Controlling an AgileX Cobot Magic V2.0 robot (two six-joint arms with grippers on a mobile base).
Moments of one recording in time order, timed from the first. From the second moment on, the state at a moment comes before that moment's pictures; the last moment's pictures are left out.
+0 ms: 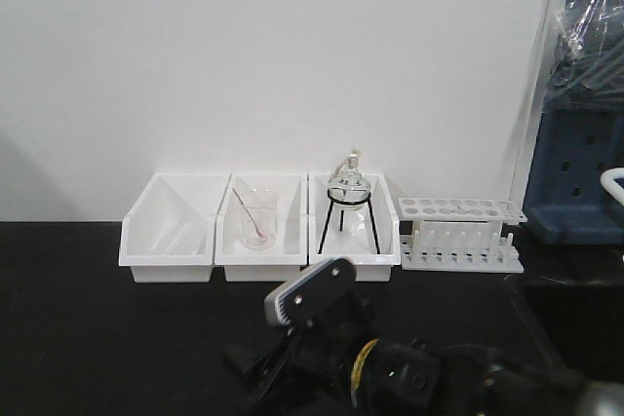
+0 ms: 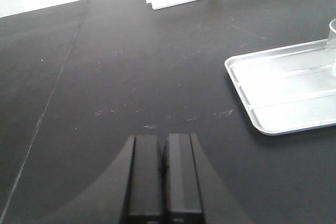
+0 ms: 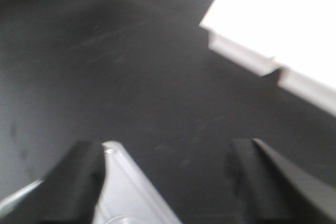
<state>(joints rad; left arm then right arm) -0.09 -0.02 0.03 0.11 0.39 0.02 0.63 1.68 -1.00 -0.59 -0.31 0.54</state>
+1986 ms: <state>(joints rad) -0.09 -0.02 0.03 0.11 0.39 0.02 0.21 0.02 0.03 0.00 0.08 0.15</state>
